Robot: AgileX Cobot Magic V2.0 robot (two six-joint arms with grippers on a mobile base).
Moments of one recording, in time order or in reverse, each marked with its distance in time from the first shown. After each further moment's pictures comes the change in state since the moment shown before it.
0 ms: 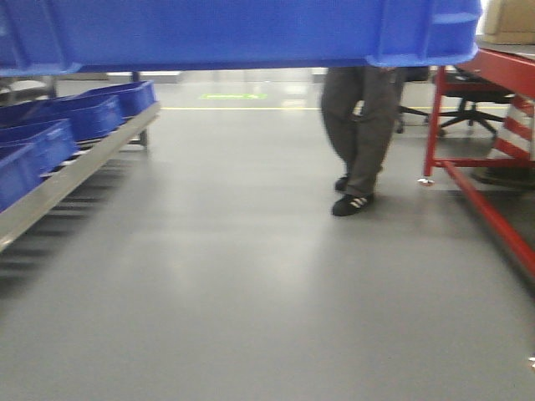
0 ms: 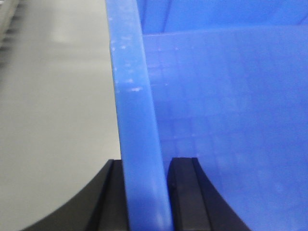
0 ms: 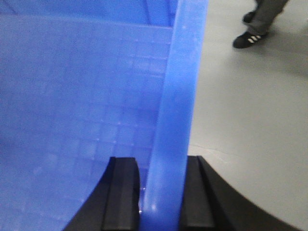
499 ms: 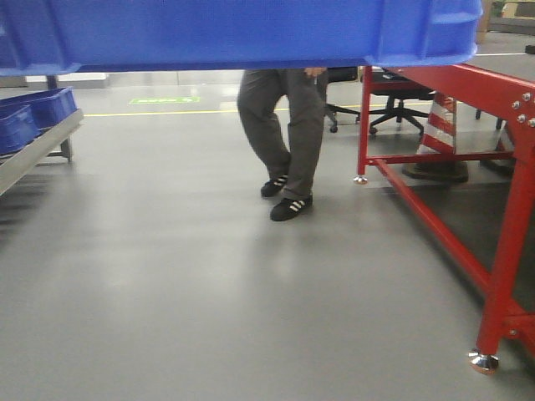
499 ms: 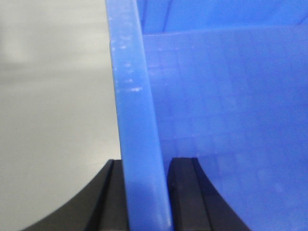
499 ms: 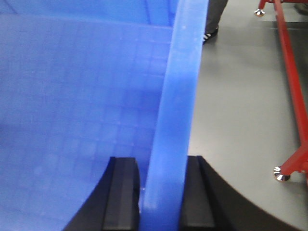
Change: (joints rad) left arm 0.000 0.000 0.000 0.000 0.000 0.000; right arm 0.000 0.000 0.000 0.000 0.000 0.000
